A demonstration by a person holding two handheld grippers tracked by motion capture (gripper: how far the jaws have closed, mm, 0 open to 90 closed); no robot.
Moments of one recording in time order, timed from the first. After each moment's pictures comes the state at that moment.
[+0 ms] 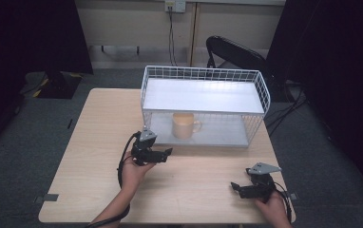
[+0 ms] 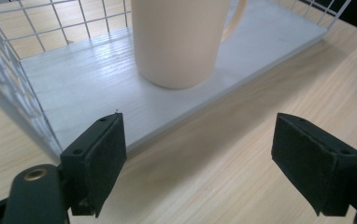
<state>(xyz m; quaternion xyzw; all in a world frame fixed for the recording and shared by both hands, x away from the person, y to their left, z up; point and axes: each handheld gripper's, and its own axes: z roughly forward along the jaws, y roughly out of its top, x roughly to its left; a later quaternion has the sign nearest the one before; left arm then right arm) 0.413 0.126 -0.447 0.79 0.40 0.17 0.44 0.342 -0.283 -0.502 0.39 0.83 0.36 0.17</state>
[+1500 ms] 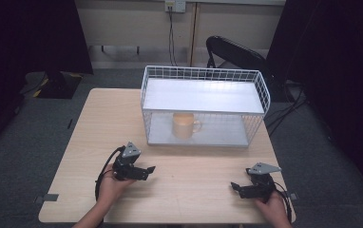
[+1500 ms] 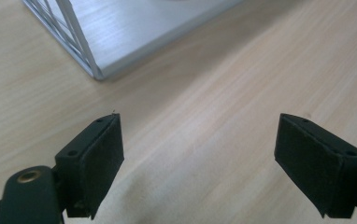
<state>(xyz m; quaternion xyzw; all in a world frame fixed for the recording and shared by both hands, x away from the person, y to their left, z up) 0.379 0.176 -0.476 0.83 0.36 0.15 0.39 0.342 -0.283 -0.502 0.39 0.83 0.36 0.17</state>
